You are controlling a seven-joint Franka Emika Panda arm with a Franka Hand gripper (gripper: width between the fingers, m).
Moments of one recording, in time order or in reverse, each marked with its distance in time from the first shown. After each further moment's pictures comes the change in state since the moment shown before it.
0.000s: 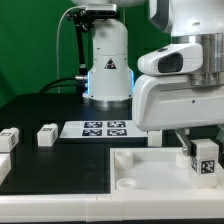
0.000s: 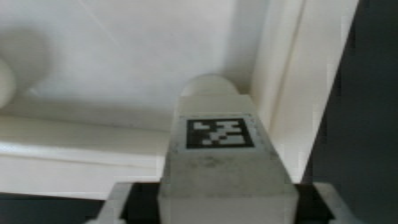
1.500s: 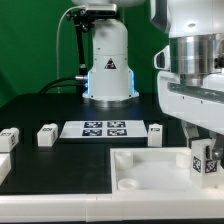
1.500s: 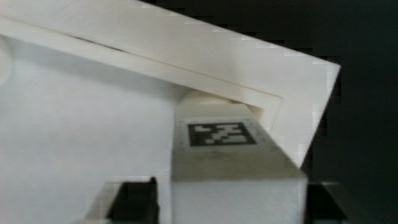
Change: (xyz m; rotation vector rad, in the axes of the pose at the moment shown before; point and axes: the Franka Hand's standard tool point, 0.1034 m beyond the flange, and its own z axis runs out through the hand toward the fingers) arm -0.003 -0.002 0.001 0.018 -0.008 1.343
